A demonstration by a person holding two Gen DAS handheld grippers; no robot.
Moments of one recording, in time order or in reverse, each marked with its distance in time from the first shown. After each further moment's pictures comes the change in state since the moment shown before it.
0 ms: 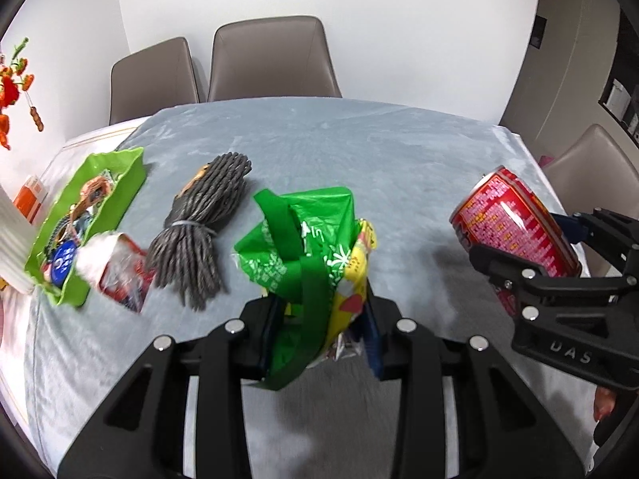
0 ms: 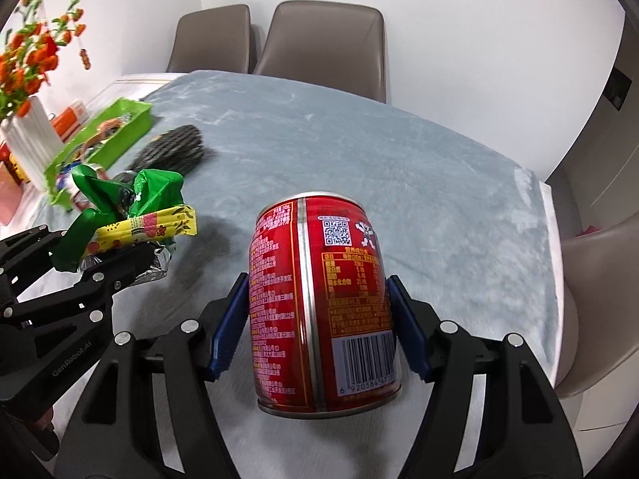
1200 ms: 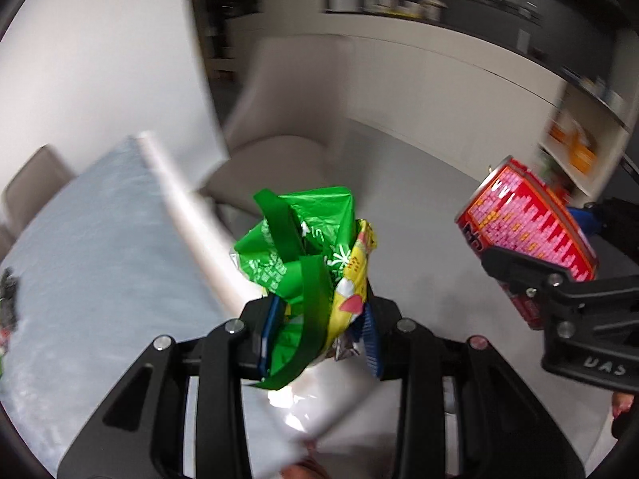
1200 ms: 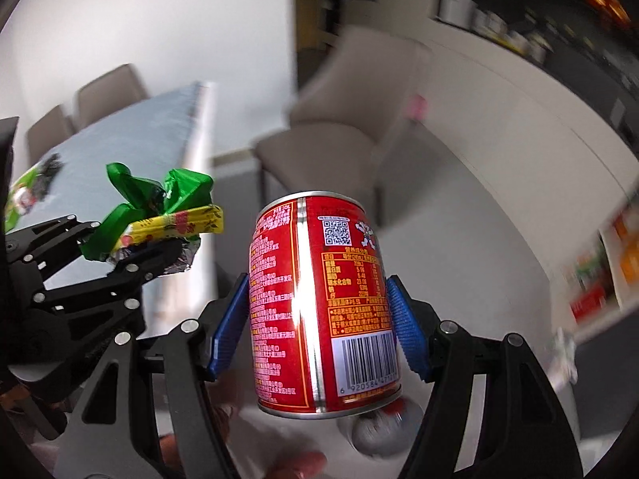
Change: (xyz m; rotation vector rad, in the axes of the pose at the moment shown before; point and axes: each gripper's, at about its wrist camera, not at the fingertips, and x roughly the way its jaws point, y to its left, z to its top) left arm -0.223 -0.412 -0.287 0.695 -0.059 -0.513; right arm -0.334 -0.166 -0.491 0.663 -0.049 -0.454
